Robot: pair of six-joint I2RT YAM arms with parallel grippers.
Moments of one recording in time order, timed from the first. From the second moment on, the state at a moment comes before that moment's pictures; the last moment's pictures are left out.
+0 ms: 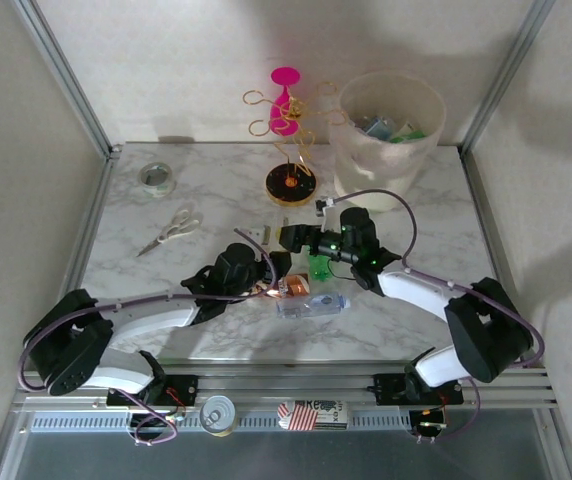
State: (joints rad) left arm -0.80 1.35 0.60 0.34 -0.16 -0.55; right arm 0.63 1.46 0.74 0.43 -0.47 0.69
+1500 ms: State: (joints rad) left arm -0.73 1.05 0.43 0.39 -0.32 -0.64; right arm 0.45 1.30 0.93 0.17 -0.36 0.58
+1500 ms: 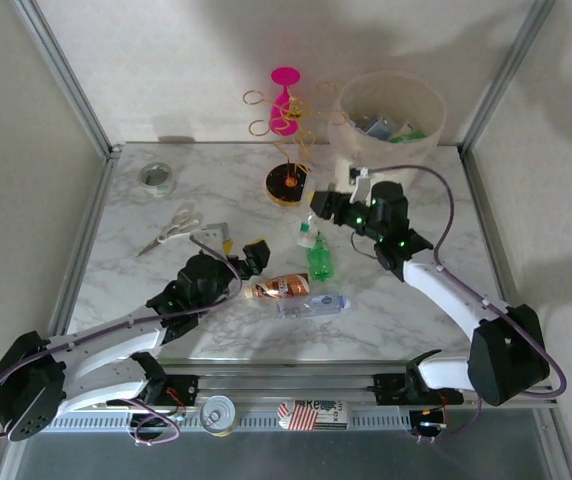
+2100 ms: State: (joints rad) left arm -0.64 1.02 0.32 0.38 -0.33 -0.80; right arm 0.18 1.46 1.48 0.03 -0.18 0.49
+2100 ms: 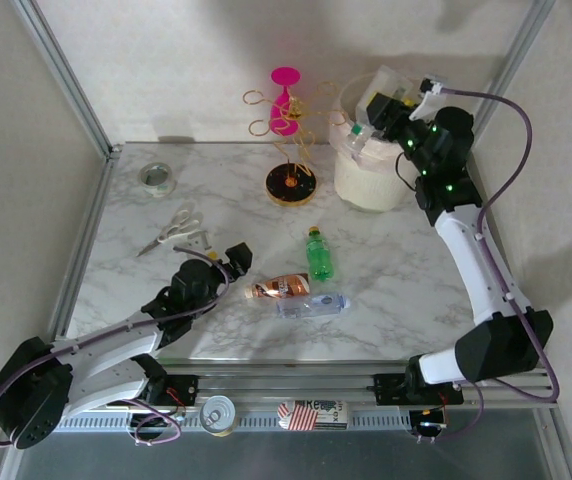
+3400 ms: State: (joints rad) left arm -0.63 0.96 0.24 0.38 -0.33 -0.87; right arm 0.09 1.66 1.58 -0.02 -0.15 0.49
